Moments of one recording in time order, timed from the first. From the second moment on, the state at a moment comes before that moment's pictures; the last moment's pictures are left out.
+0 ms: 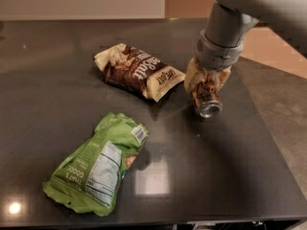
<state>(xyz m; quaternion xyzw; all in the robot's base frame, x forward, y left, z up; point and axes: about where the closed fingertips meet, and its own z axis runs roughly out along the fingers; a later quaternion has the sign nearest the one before) 0.559 -0.135 0.874 -0.06 0.99 0.05 0.07</state>
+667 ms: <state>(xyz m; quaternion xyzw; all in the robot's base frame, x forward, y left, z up) 0.556 -0.105 0.902 -0.25 0.96 0.08 0.14</state>
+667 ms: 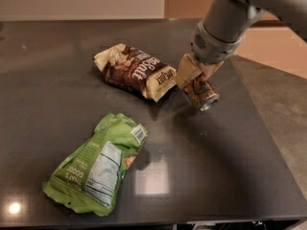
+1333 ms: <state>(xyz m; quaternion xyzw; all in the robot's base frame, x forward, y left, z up) 0.538 -0.086 0.928 -0.39 0.89 0.12 0.21</state>
